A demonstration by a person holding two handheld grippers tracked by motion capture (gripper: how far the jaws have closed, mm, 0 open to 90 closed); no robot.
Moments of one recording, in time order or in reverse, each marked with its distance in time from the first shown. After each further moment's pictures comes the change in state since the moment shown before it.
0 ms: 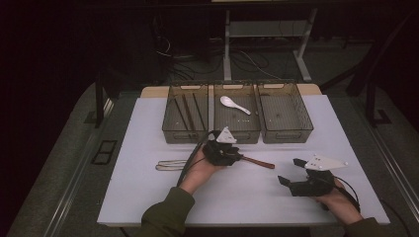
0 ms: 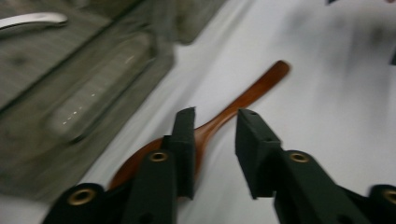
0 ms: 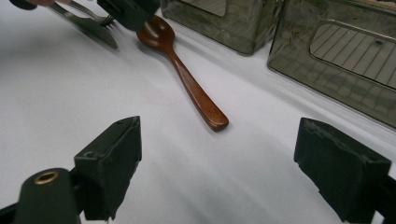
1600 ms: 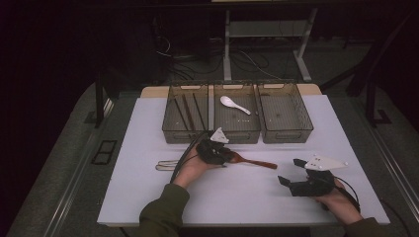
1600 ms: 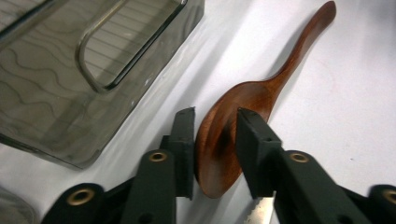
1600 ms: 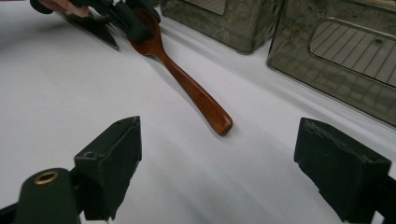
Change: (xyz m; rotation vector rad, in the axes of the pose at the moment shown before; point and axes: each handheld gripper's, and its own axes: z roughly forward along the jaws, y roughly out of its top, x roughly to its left) left arm 0.021 -0.018 0.012 0.072 -0.034 0.032; right arm 0.000 -0.001 0.000 0.002 0.000 -0.001
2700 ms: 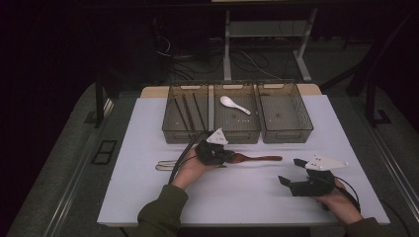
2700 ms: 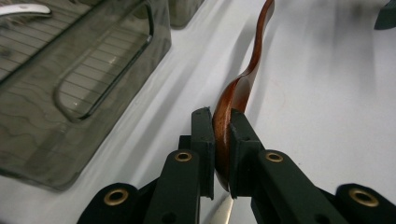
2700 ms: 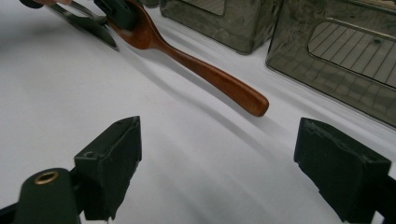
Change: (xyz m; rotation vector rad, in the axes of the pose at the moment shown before) left arm -0.010 0.004 -0.017 -0.084 -0.065 0.037; right arm -0.001 0.000 -0.001 -0.002 -0.001 0.001
